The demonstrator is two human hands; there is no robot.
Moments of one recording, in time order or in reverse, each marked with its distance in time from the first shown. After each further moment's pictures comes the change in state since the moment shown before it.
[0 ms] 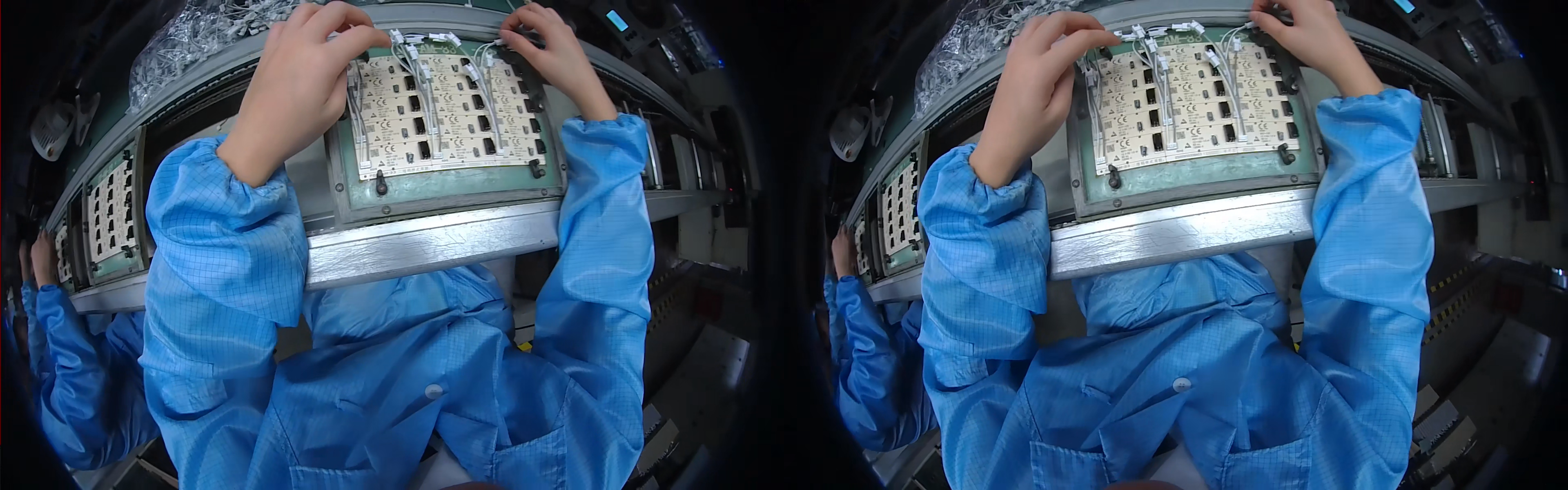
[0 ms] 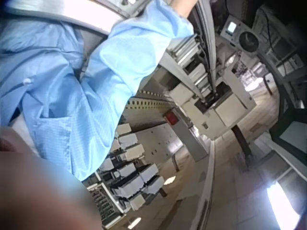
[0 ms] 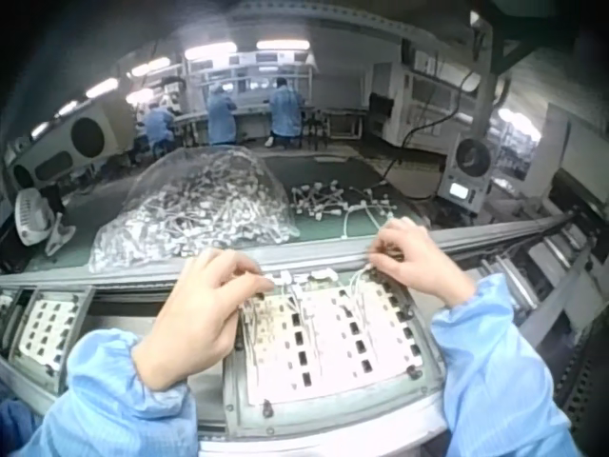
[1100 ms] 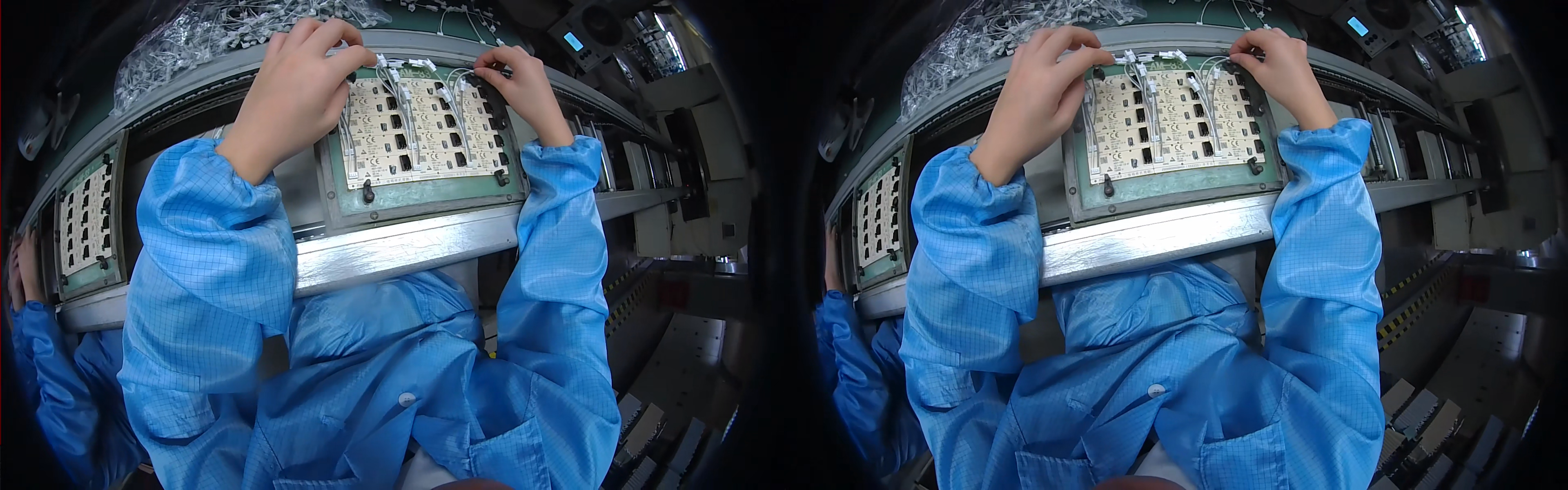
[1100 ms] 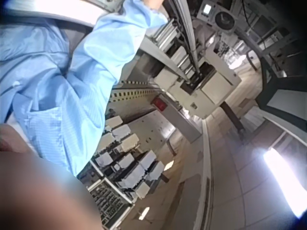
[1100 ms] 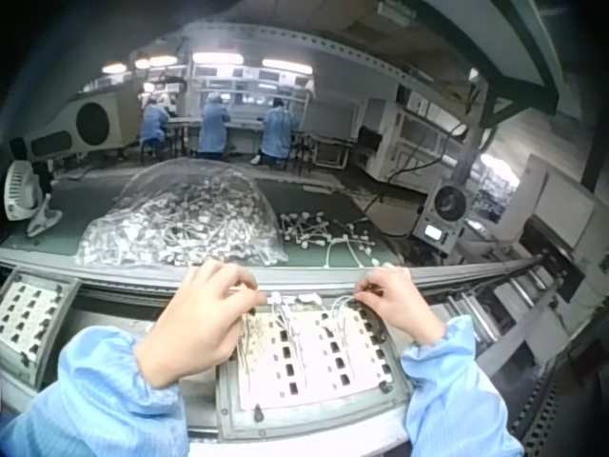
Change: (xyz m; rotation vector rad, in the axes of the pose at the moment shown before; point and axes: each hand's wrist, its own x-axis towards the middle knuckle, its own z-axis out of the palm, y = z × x) left_hand -0.010 -0.024 0.019 0.162 0.129 0.142; right_hand -0.013 0.002 0.004 -0.032 0.020 0.019
